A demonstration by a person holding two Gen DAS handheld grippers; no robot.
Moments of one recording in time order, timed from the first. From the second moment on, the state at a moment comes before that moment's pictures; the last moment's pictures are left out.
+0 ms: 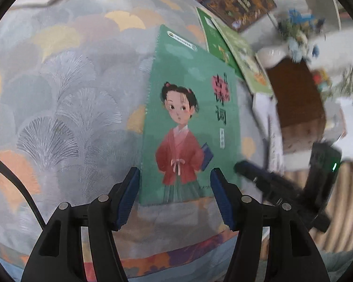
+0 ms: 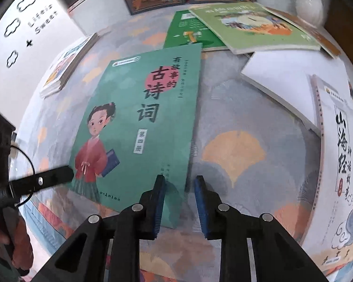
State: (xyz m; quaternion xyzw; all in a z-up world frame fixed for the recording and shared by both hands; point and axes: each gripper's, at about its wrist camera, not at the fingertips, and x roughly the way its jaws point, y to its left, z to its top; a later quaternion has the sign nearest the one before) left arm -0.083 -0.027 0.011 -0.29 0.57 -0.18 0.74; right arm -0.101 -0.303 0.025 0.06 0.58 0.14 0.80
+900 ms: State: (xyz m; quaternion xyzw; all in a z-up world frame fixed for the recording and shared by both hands) left arm -0.048 -0.025 0.013 -0.57 0.47 -0.24 0.62; right arm -0.080 -0.350 0.000 0.32 0.63 0.20 0.68
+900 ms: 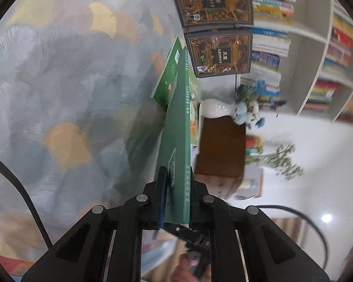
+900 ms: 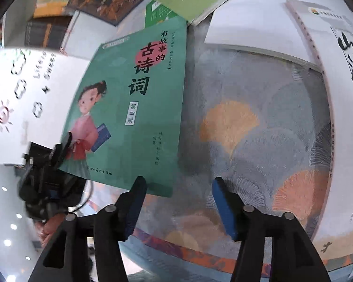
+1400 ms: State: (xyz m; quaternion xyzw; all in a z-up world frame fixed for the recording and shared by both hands) left arm -0.057 -0.020 -0.005 -0.61 0.50 -0.22 0.58; right arm -0.062 -0.354 -0.014 0.43 0.59 0.22 0.64
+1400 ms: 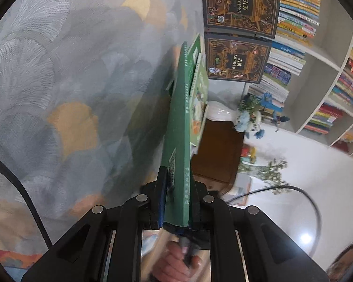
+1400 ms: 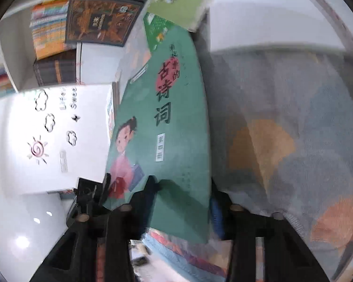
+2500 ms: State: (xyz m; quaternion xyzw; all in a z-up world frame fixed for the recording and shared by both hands) left arm -0.047 0.055 0.114 -0.19 0.47 -0.22 0.83; right arm -0.077 -0.165 0.105 0.05 0.49 0.24 0.84
